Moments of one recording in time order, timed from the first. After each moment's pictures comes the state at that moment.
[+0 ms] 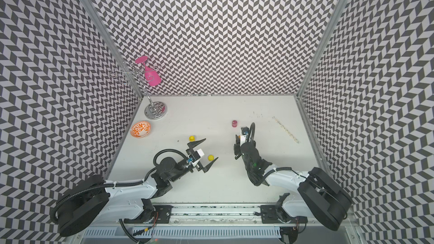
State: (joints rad) left arm -0.90 1.21 0.25 1.03 0.07 0.35; right arm 0.72 1.33 0.41 0.62 0.49 0.22
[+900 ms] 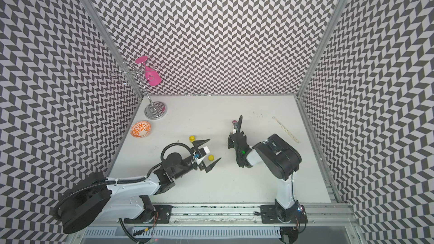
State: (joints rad) left arm -0.90 1.24 0.32 0.89 0.08 0.33; right arm 0.61 1.93 0.67 0.82 0.34 0.25
